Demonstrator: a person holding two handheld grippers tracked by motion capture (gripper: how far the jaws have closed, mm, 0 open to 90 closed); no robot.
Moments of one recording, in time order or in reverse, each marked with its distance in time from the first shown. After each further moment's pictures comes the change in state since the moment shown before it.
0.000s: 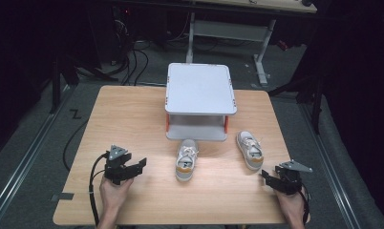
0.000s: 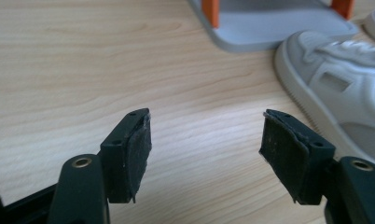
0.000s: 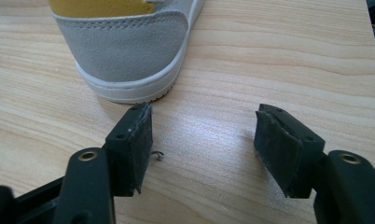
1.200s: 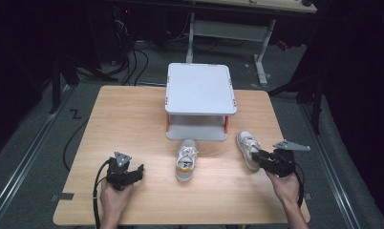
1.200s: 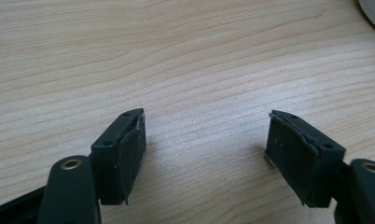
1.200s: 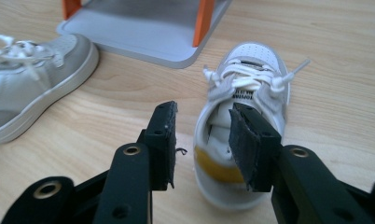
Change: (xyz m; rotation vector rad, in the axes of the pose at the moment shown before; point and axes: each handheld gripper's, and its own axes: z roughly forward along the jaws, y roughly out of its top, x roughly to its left) left arm 0.000 -0.023 0.022 0.068 0.154 0.108; right arm 0.032 0.080 -0.017 -0.041 0.209 -0.013
